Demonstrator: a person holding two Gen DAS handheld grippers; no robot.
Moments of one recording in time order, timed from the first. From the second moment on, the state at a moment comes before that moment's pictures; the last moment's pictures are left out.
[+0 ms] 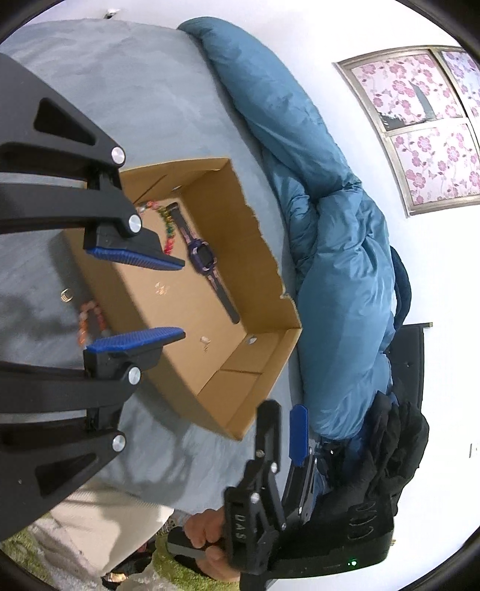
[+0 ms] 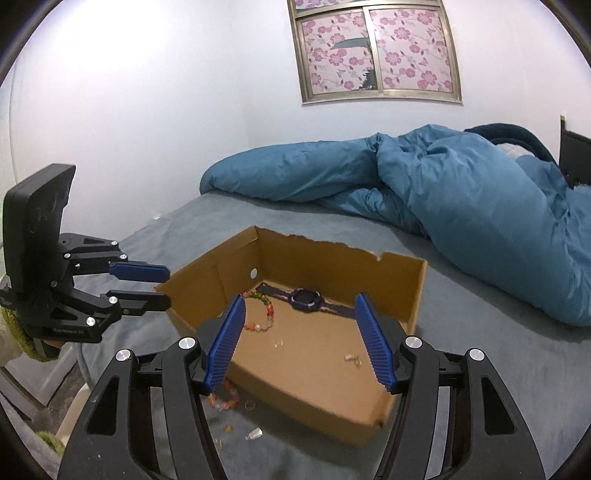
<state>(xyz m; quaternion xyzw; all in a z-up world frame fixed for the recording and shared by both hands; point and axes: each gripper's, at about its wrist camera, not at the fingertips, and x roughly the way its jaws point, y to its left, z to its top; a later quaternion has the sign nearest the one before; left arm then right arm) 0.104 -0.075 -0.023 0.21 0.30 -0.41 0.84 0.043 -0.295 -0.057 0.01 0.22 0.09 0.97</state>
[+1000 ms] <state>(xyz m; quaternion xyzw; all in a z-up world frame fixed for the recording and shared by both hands) 0.036 -0.085 -0.113 0.24 0.36 -0.48 0.76 -0.002 -0.270 -0.143 -0.02 0.34 0.11 0.93</state>
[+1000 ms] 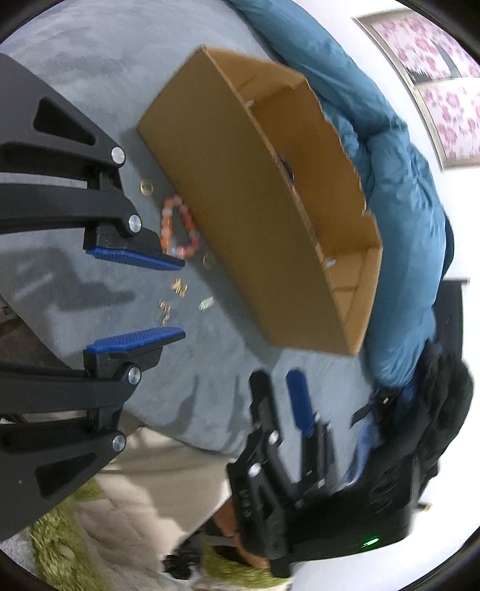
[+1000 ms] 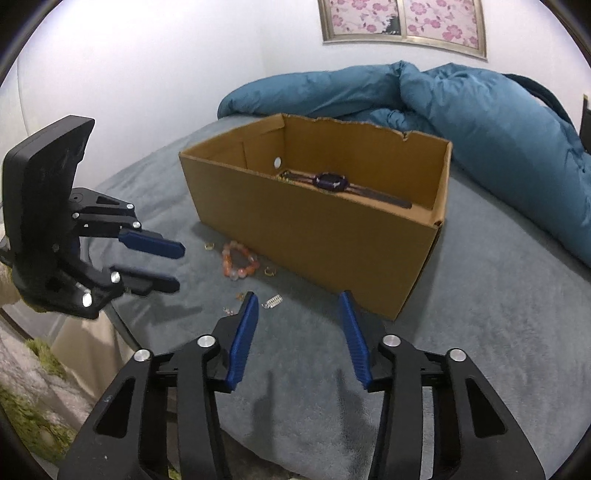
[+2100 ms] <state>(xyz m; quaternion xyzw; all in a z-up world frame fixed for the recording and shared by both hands) 0.052 -0.111 -0.175 0.29 0.37 -0.51 0.72 0.064 -0.234 -0.203 -0.16 0.39 0.28 0.86</state>
